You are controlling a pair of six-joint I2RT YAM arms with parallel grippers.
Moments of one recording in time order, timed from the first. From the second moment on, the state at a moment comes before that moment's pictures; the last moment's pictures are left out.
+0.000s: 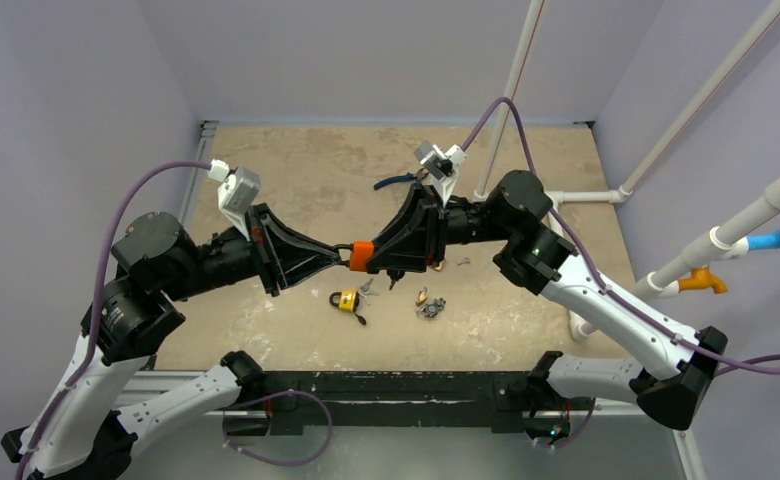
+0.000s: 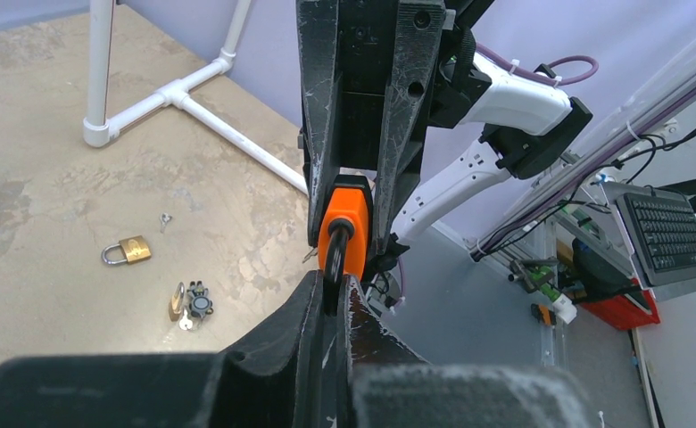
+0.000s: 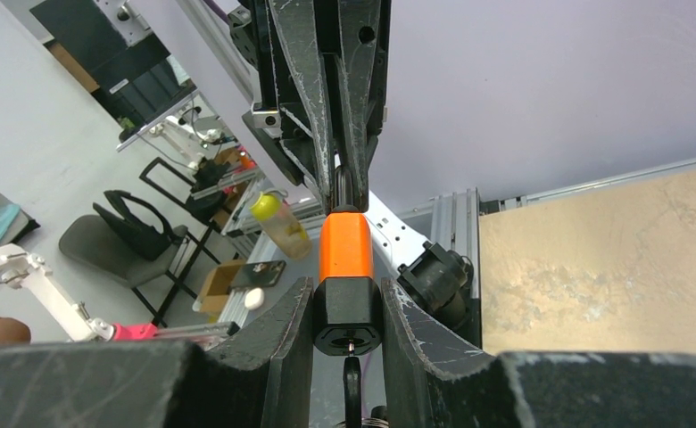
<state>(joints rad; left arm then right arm) -0.75 0.76 1.33 -0.60 0.45 -0.49 0.85 1.16 1.19 0.22 -0.86 0.66</state>
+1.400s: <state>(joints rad) -0.82 0.79 1.38 -0.68 0.36 -0.48 0.87 1.19 1.23 0.19 -0.85 0.63</state>
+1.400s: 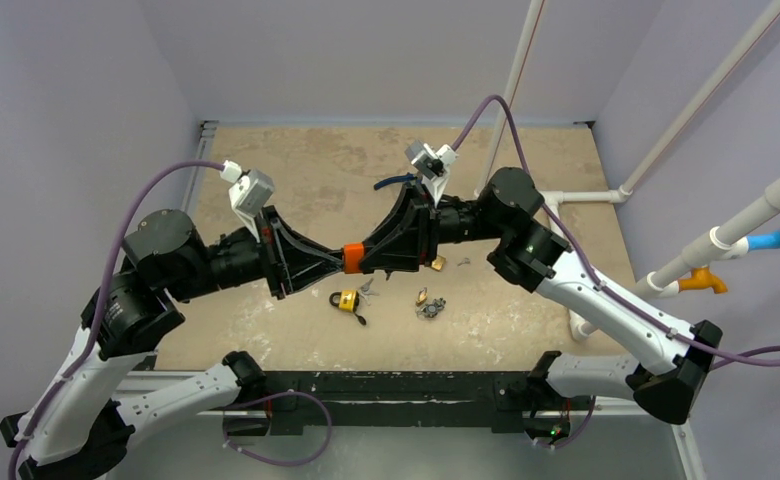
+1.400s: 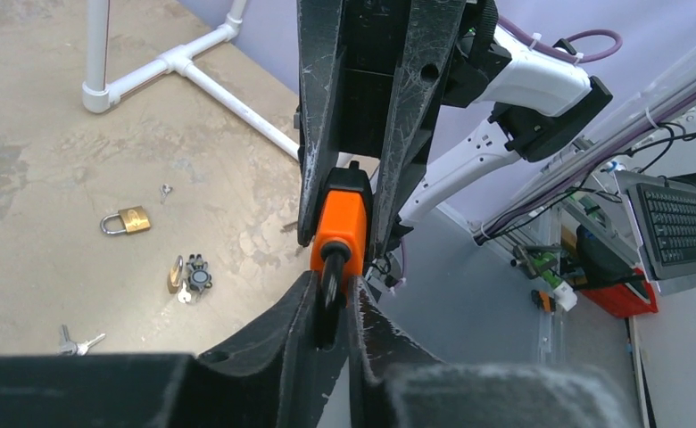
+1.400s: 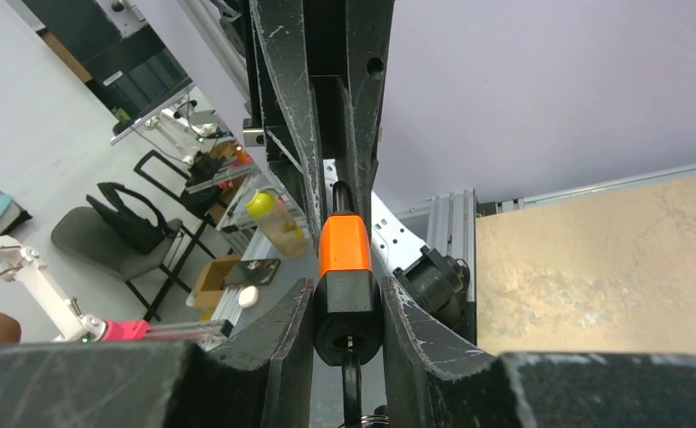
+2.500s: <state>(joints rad) -0.75 0.85 1.42 -0.89 0.24 -0.38 0.74 1.12 1.00 0.29 -0.77 0.57</state>
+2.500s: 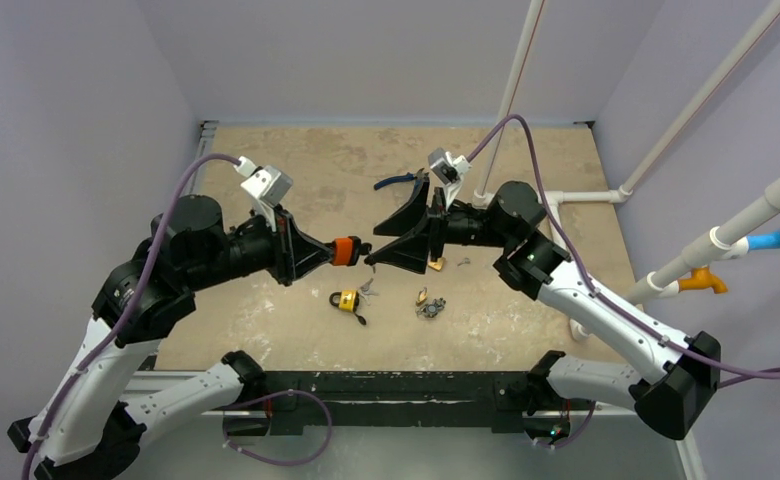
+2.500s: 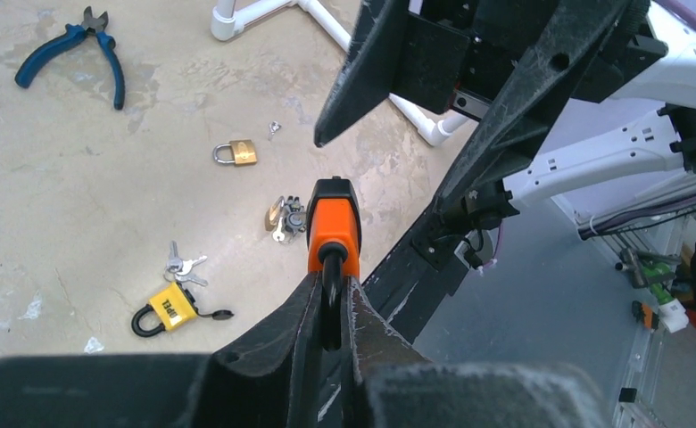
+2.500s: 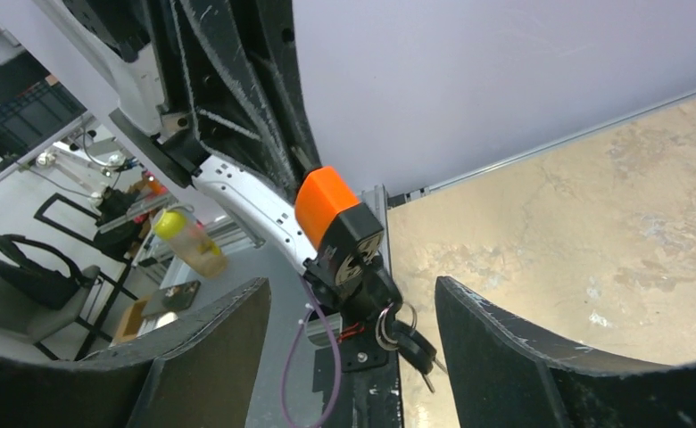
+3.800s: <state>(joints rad) -0.57 0.87 1.41 -0.84 0.48 -0.40 0.74 1.19 1.00 0.30 -0.86 0.52</state>
